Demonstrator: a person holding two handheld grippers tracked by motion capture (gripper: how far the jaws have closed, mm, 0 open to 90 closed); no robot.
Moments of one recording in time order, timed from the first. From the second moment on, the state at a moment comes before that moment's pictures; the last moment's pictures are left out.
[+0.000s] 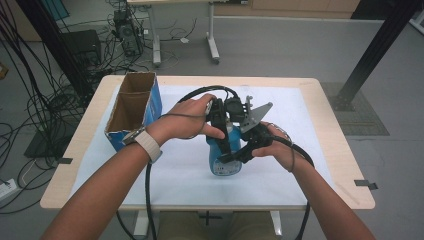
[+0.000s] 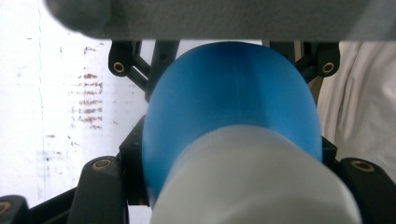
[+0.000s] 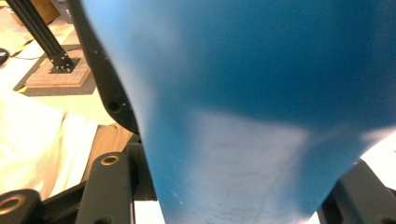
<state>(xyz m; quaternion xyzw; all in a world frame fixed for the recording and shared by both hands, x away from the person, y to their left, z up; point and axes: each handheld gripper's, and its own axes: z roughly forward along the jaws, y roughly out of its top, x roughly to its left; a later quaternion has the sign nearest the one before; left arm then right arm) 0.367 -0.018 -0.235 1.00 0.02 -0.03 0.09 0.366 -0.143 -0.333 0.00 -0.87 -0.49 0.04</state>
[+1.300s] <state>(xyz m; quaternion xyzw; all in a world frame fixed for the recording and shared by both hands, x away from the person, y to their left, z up) 0.365 -0.014 -0.236 0.99 0.03 -0.03 0.09 0.366 -0.142 -0.334 0.01 -0.87 -0.49 0.04</state>
